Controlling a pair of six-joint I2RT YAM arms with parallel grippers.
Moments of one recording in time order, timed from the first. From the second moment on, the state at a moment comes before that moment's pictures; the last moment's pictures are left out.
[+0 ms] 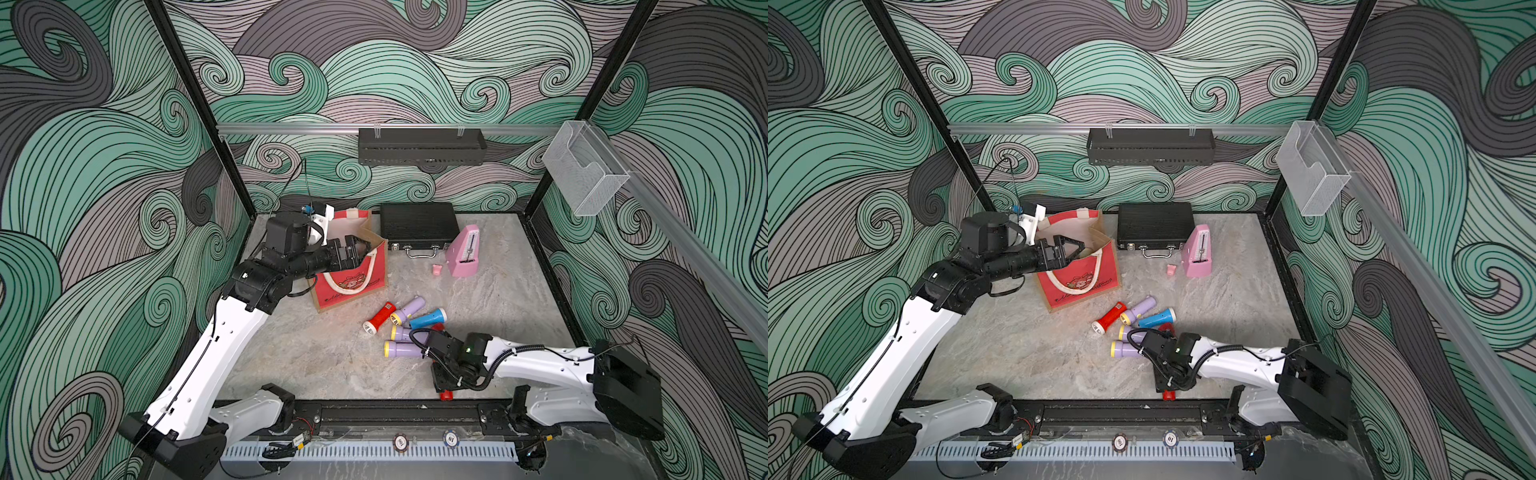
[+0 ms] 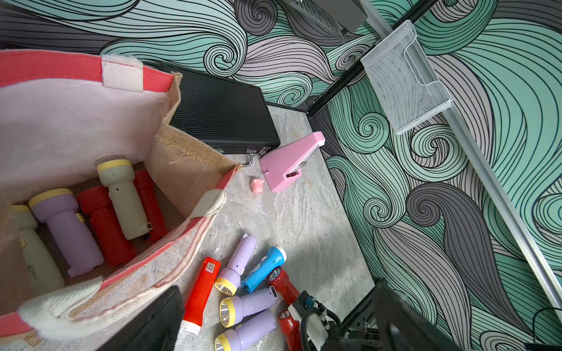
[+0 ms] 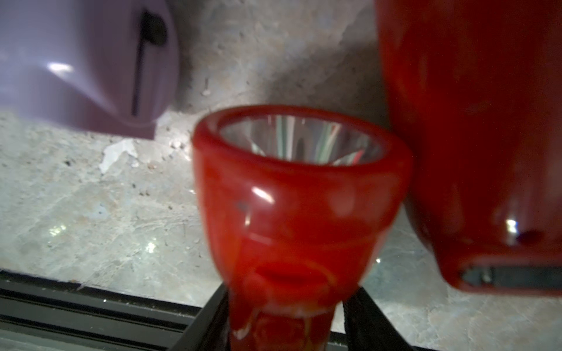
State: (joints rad) left arm -0.41 1.13 1.40 -0.76 0.33 -0.53; right arm 1.10 1.31 0.61 -0.77 -0.05 0.92
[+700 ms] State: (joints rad) left arm -0.41 1.14 1.38 -0.66 0.41 -0.60; right arm 1.07 0.92 0.79 -0.87 0.10 0.81
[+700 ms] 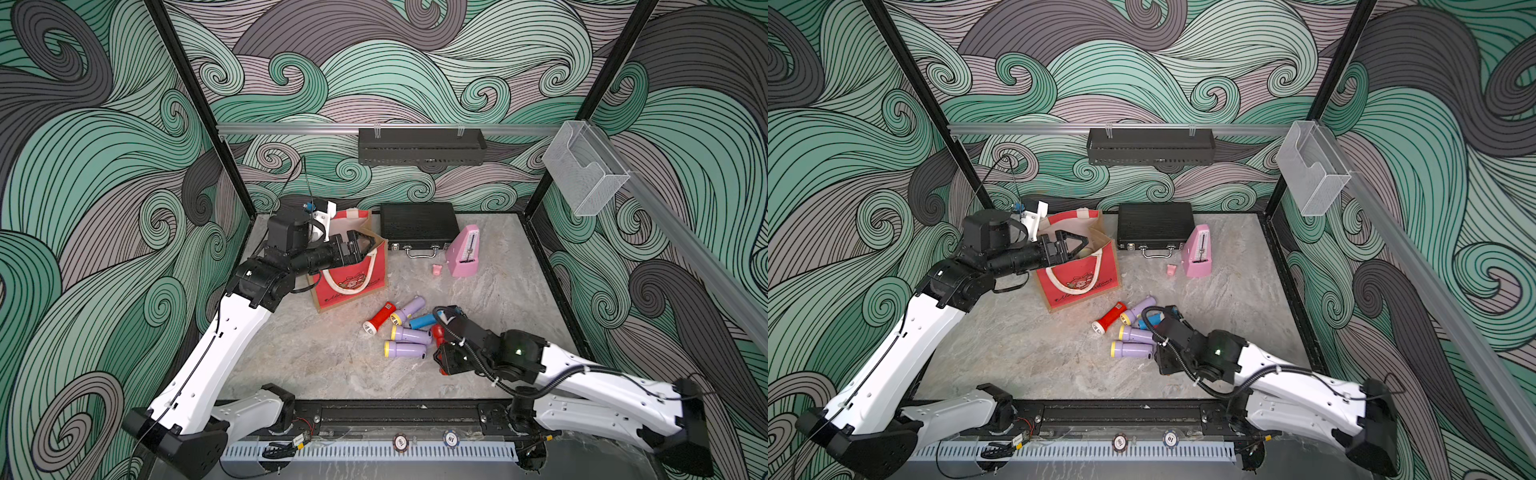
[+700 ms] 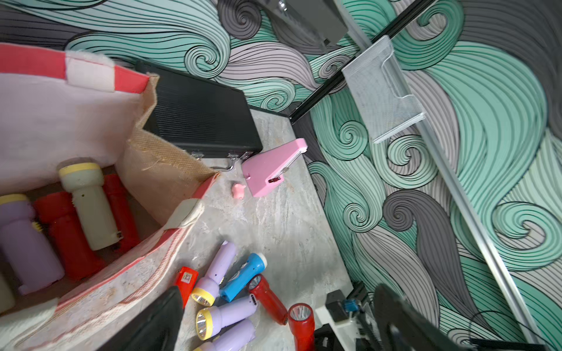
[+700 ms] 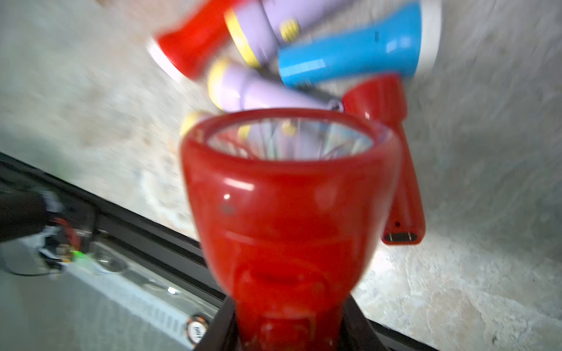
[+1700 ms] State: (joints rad) left arm -0.54 1.42 1.65 -0.28 0.66 -0.76; right arm 0.56 1.32 1.65 -0.54 -0.65 0.52
